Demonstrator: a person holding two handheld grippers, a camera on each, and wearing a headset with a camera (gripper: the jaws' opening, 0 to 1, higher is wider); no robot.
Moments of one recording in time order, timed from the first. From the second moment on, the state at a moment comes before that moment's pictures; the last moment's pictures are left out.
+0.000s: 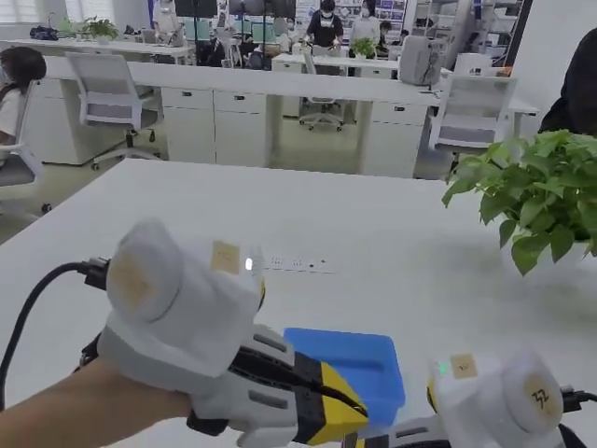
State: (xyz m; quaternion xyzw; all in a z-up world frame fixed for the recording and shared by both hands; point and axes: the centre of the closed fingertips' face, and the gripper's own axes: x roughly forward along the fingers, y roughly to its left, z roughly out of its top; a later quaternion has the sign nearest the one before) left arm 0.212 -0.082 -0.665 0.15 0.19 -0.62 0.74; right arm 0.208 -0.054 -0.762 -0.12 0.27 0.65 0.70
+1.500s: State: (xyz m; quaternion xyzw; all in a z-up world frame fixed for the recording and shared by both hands) left arm 0.254 -0.057 -0.822 0.26 0.30 -0.58 0.71; right arm 0.254 -0.101 -0.858 -0.44 0.30 0.61 0.58
